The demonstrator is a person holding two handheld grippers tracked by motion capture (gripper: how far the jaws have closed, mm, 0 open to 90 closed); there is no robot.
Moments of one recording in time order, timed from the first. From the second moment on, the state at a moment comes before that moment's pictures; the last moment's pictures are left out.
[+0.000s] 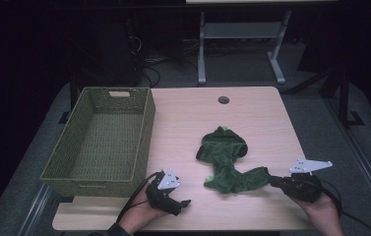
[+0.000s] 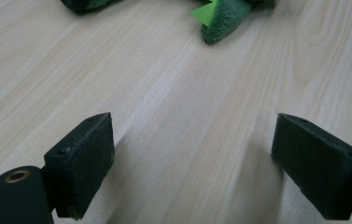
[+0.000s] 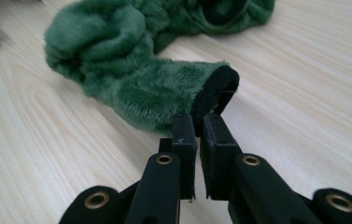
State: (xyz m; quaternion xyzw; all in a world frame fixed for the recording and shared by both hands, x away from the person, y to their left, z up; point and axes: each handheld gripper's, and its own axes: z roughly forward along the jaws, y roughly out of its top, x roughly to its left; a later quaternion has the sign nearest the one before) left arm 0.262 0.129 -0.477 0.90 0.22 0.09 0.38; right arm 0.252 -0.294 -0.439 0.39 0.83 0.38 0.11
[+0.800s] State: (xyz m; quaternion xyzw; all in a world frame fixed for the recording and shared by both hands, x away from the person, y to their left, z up) left arm 0.262 0.128 -0.478 0.89 0.22 0.09 0.38; right arm 0.254 -0.242 -0.404 0.29 0.85 0.43 0.10
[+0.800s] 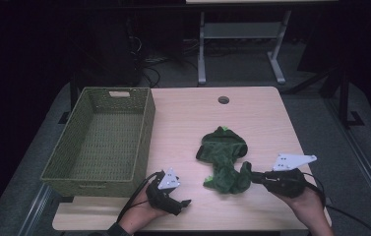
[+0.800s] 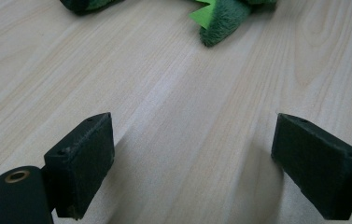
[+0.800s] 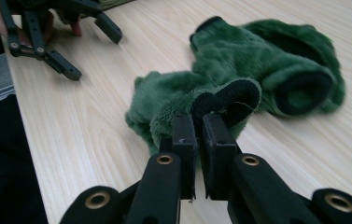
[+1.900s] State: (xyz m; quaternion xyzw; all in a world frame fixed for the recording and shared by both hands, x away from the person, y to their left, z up) left arm 0.262 0.128 -0.478 0.89 0.22 0.09 0.38; right arm 0.314 -0.172 -0.435 0.27 0.87 0.40 0.03
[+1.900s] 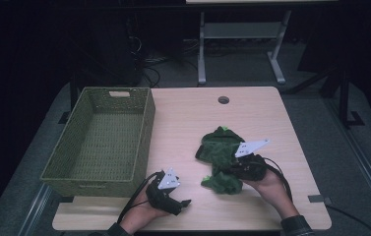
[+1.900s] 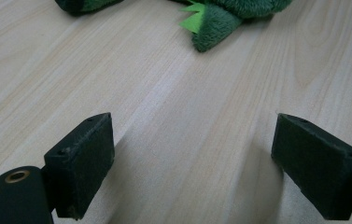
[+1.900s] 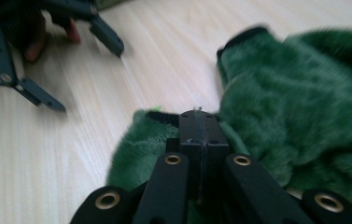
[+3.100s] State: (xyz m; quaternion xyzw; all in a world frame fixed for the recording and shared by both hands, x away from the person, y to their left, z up) left arm 0.272 0.113 -0.453 0.90 0.21 0.08 0.37; right arm 0.314 -0.189 -0.419 0.30 0.86 0.40 0.09
